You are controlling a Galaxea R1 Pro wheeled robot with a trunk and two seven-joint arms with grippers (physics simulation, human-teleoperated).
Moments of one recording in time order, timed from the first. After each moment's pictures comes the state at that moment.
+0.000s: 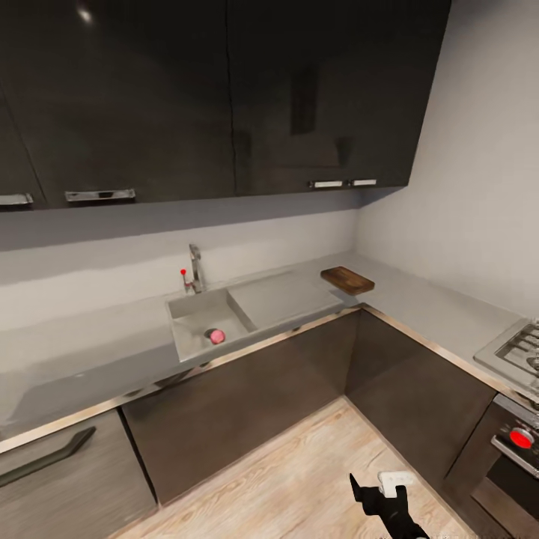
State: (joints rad) left arm 0.07 0.11 0.01 -0.25 0.11 -0.80 0.00; right arm -0.51 -0.07 -0.02 -0.02 -0.01 -0.57 0.11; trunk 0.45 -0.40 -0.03
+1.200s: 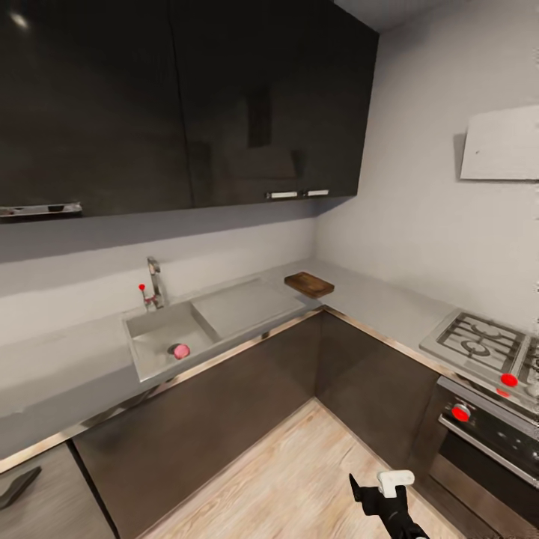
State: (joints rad) left arm 0.07 0.11 0.01 -0.25 0.11 -0.80 0.00; right arm -0.51 -0.07 -0.02 -0.02 -0.01 -0.57 0.11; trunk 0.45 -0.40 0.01
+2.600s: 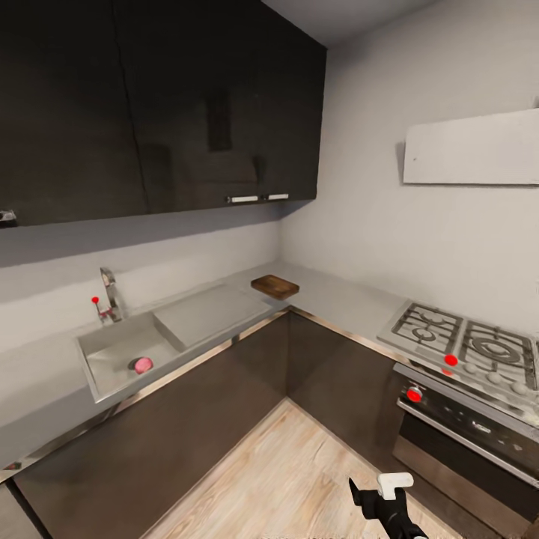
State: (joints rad) left arm 0.07 0.11 0.01 -0.24 0.11 -0.80 0.00; right arm -0.51 -0.07 -0.02 -0.02 -0.01 -0.52 0.12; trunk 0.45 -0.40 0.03
